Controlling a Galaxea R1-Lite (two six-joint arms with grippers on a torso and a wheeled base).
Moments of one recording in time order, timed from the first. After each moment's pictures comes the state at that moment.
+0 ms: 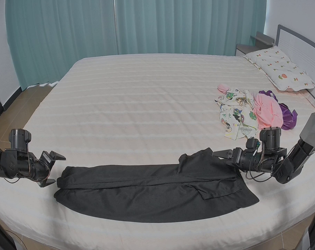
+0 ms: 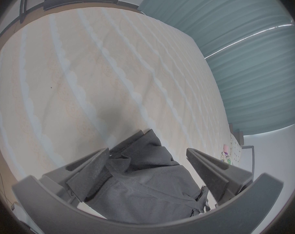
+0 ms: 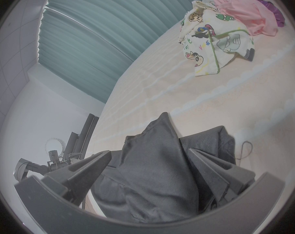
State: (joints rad) left arm 0.21 1.81 -0.63 -0.36 -0.30 -0.87; right arm 0.19 2.09 -0.68 -0.90 0.47 0.59
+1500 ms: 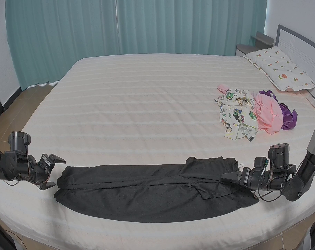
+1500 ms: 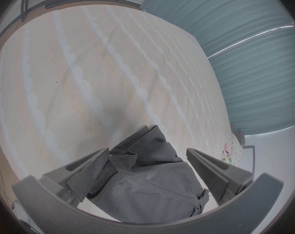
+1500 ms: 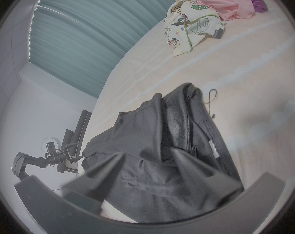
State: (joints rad) left arm 0.22 1.80 -0.60 -0.36 -0.31 -0.86; right arm 0.19 2.01 -0.40 -1.01 0.44 0.59
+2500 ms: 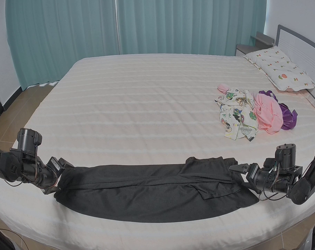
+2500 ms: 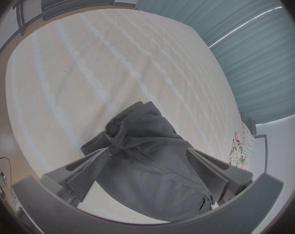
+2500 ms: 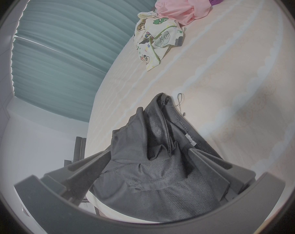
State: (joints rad) left arm 0.03 1.71 -0.62 -0.17 -0.15 -0.90; right arm 0.20 1.92 -0.33 -1.01 0.27 0.86
